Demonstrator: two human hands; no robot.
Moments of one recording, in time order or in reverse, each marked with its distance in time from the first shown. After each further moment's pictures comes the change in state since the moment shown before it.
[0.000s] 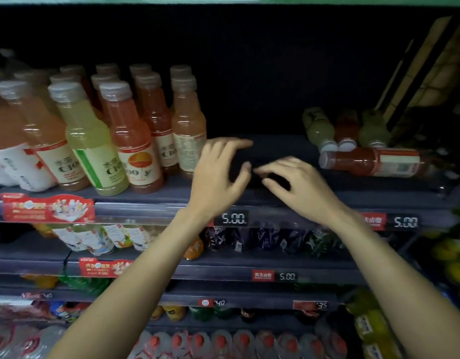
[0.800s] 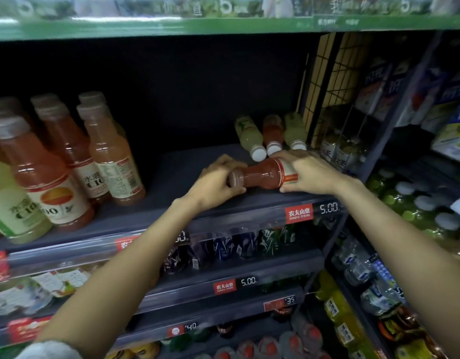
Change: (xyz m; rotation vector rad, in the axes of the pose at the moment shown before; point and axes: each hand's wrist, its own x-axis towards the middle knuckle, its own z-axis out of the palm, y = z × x) left_hand 0.047 0.038 0.096 -0.205 -0.668 -0.017; right_hand -0.051 0.110 -0.097 -0.368 -0.279 0.405
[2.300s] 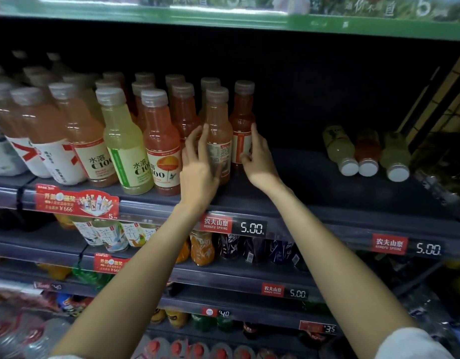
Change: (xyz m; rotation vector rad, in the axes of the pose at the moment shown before) left_hand -0.110 -0.098 -0.066 0.311 0.804 -0.329; right_hand 0.122 -0.237 0.067 0.783 0.156 -0.023
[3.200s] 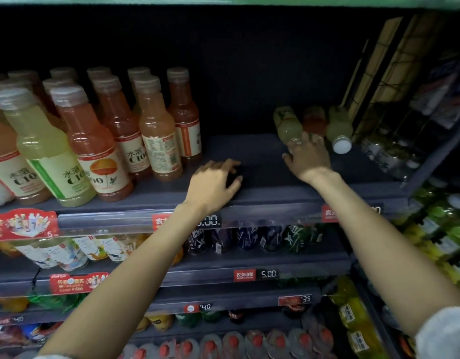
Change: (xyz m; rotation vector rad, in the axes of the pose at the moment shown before) left_hand -0.018 0.083 0.046 0.037 -0.514 0.220; right_hand -0.029 0.121 -0.149 -1.031 0.035 0.170
